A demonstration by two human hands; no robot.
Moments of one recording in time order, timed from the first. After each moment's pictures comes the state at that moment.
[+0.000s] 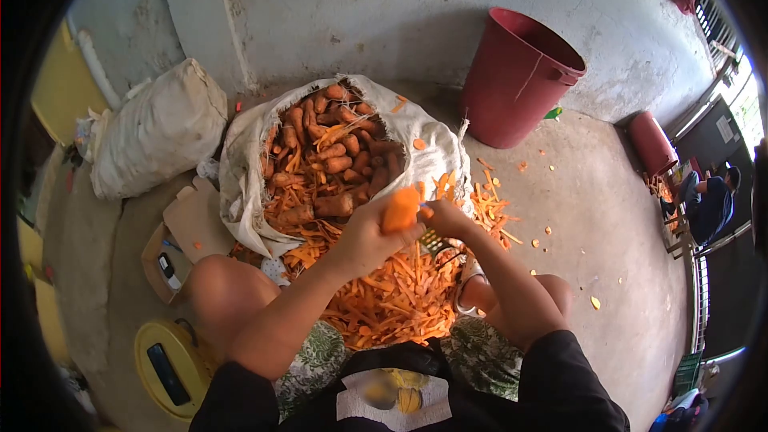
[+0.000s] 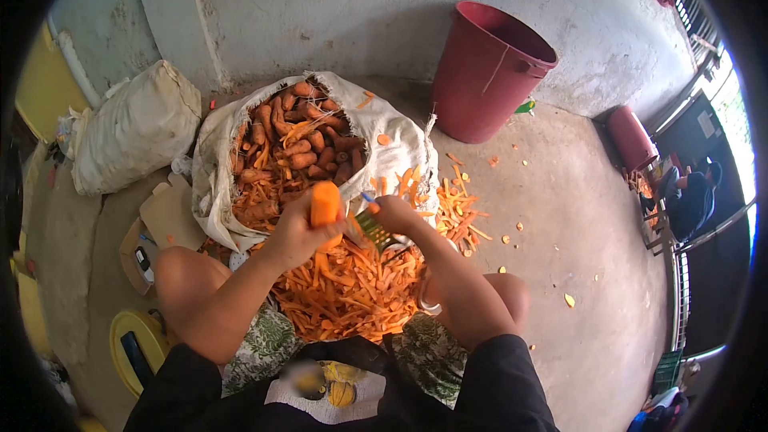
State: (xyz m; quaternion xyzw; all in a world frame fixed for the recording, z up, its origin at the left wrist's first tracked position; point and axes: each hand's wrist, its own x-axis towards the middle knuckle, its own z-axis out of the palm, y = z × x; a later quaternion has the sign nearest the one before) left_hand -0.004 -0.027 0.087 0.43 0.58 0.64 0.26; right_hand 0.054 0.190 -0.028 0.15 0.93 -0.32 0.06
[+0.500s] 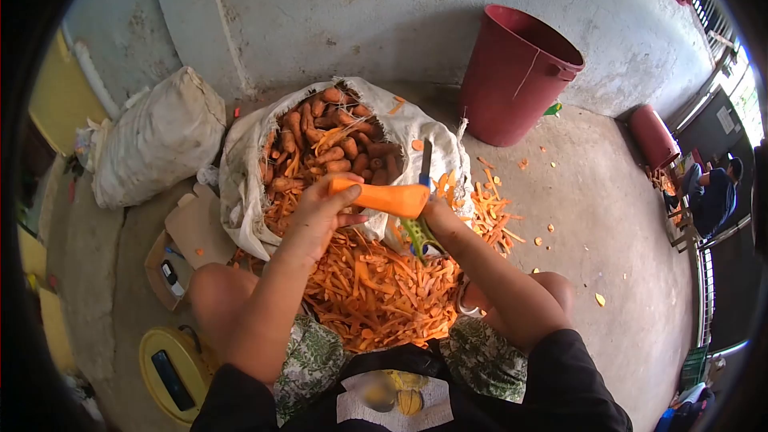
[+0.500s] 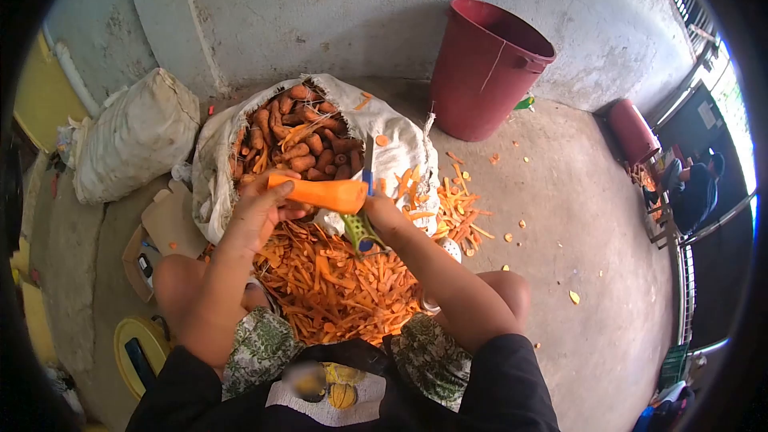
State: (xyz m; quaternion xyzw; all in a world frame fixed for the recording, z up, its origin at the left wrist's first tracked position) left_hand -0.050 -0.041 0.073 0.17 0.49 0.77 0.37; right_hand 0.049 0.142 0.024 0.20 0.50 -0.84 0.00
